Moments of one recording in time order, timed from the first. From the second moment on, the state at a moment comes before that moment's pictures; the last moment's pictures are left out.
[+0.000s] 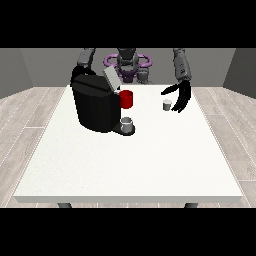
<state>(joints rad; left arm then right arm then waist) -0.44 0.38 0.08 -0.81 -0.34 -0.10 -0.15 -0.20 -0.04 -0.05 -1.40 0.02 -0.15 -0.04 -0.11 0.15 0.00</state>
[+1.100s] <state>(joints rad) -0.53 0.36 0.02 -0.62 -0.60 0.15 -0.27 -0.21 -0.03 -0.07 -1.36 -0.02 -0.15 -0.06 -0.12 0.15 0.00</state>
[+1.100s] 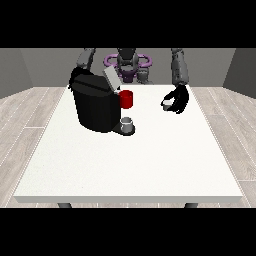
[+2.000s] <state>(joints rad) -0.68 0.37 0.00 -0.68 -0.62 -0.04 -0.31 -0.21 -0.03 -0.09 -1.24 -0.03 -0.15 -0.09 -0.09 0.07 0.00</state>
